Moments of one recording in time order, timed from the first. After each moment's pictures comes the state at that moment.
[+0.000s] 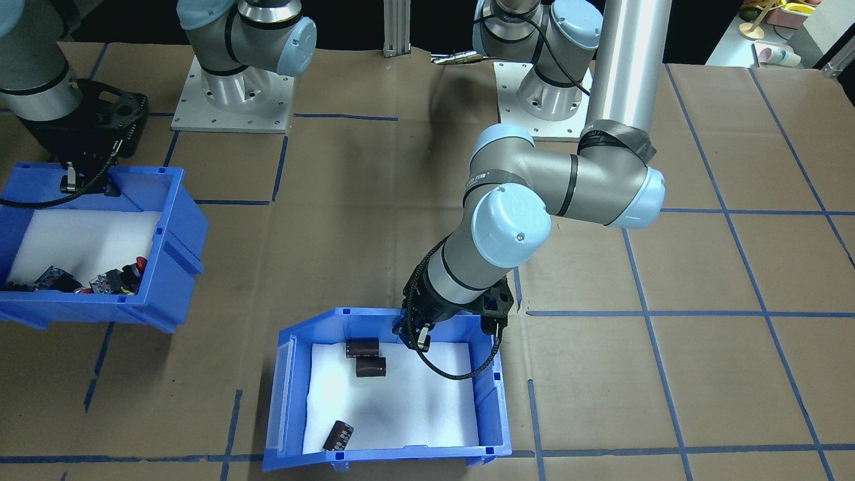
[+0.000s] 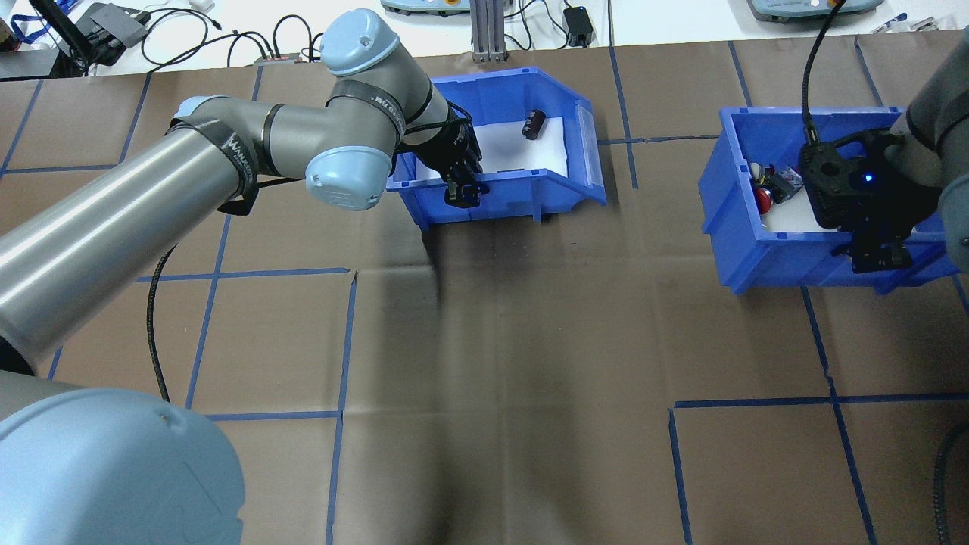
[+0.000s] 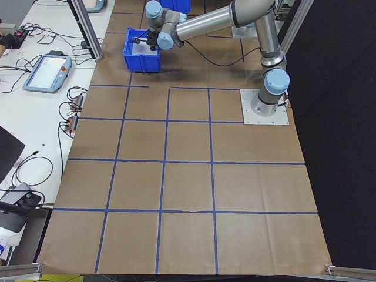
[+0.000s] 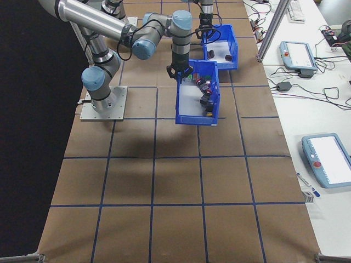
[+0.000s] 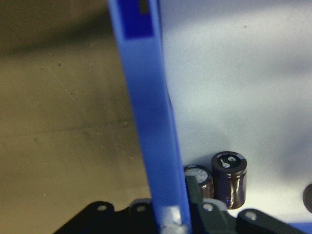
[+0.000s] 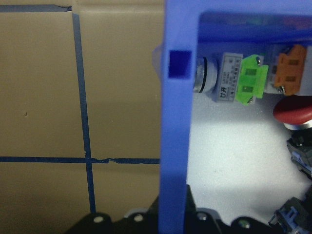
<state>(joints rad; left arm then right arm) -1.78 -2.08 -1.55 -0.98 1.22 -1.69 1.26 -1.69 1.94 -1.85 -1.67 -1.89</state>
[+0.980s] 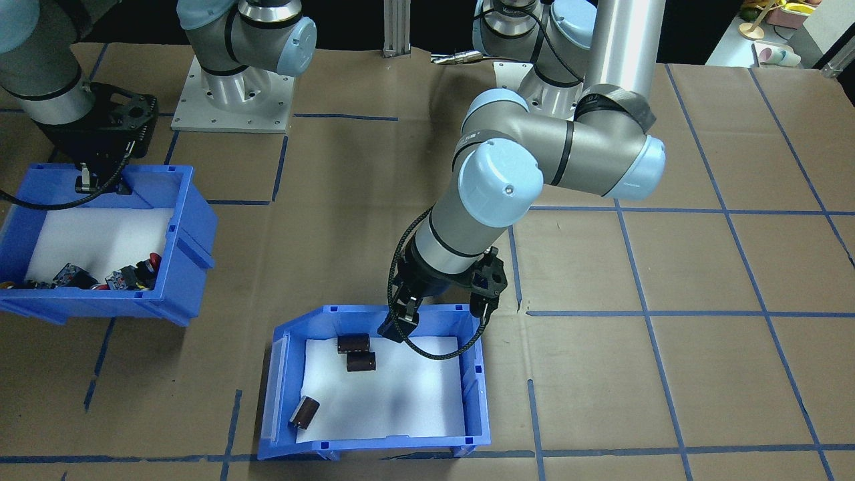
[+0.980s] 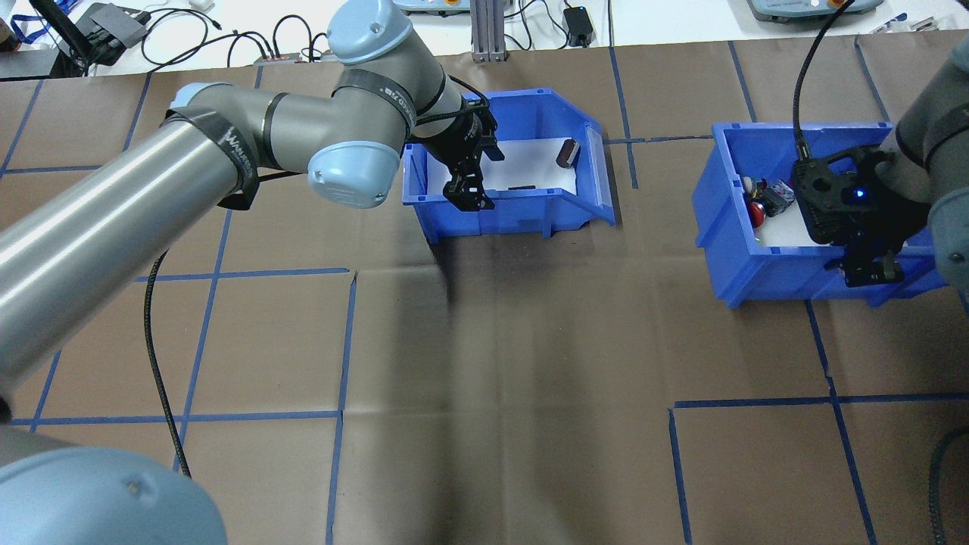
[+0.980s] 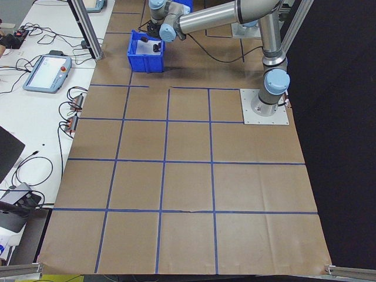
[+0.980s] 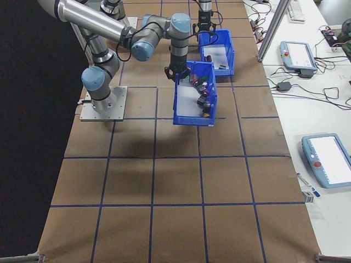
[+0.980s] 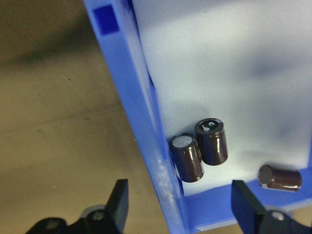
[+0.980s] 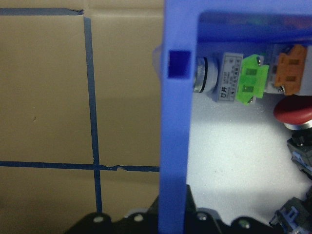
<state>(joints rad) -1.79 -1.99 -1.54 -1.02 1.24 -1.54 1.26 -1.70 1.98 -1.85 -1.67 -1.89</state>
